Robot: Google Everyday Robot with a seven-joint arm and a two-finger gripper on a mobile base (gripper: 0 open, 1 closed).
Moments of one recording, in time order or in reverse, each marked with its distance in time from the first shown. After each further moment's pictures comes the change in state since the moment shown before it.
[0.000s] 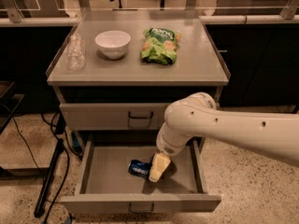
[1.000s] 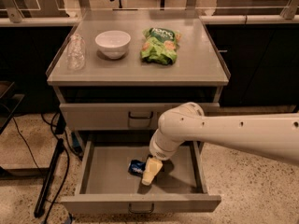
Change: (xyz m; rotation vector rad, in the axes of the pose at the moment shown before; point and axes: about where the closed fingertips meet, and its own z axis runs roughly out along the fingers) arm -0.013 0.002 0.057 -0.051 -0.045 -0.015
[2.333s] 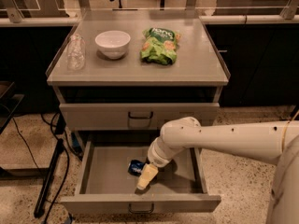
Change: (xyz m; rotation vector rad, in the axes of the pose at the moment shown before) arm 0.005 0.001 0.066 -0.067 -0.101 0.063
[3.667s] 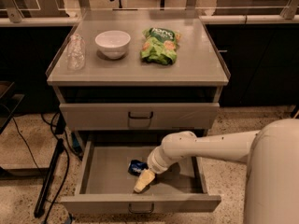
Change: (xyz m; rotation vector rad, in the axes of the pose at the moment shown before) arm 0.020 -0.017 0.071 -0.007 -0.071 0.116
